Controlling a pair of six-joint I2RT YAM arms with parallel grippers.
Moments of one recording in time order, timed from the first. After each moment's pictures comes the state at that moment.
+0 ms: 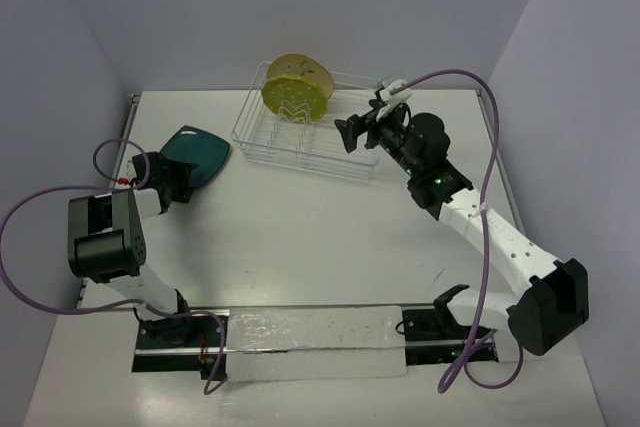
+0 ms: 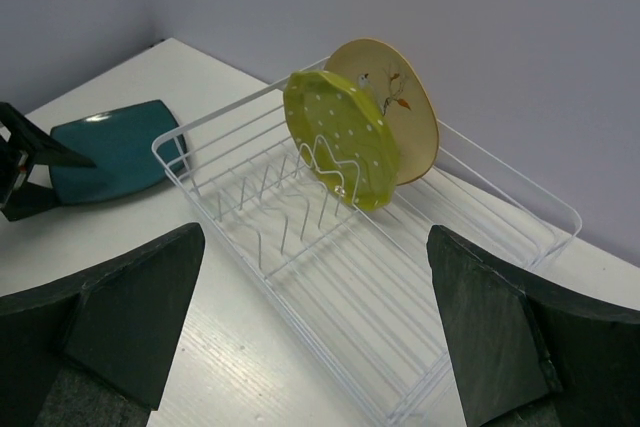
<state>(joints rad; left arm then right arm) 0.18 1.69 0.71 0.25 0.11 -1.22 0.49 1.19 0.99 0.25 -0.08 -0.04</state>
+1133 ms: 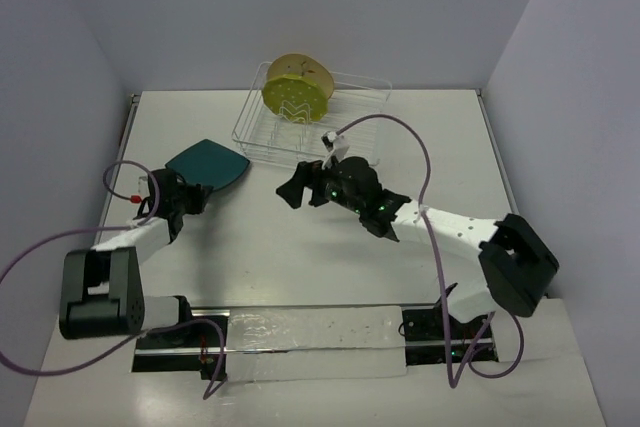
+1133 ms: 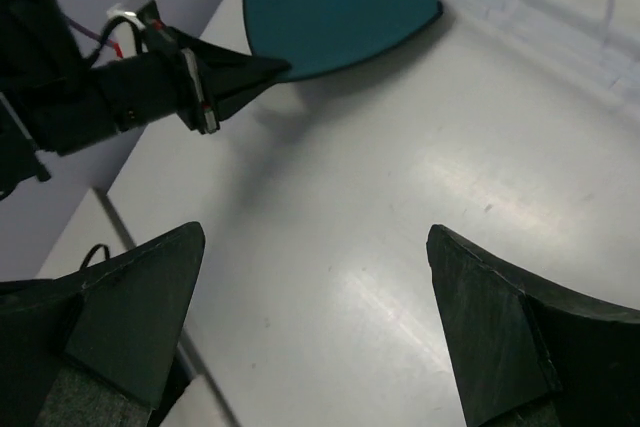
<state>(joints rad) 0.02 1.32 0.49 0.15 0.03 -1.38 0.81 1.42 0.82 0.36 -0.07 0.60</state>
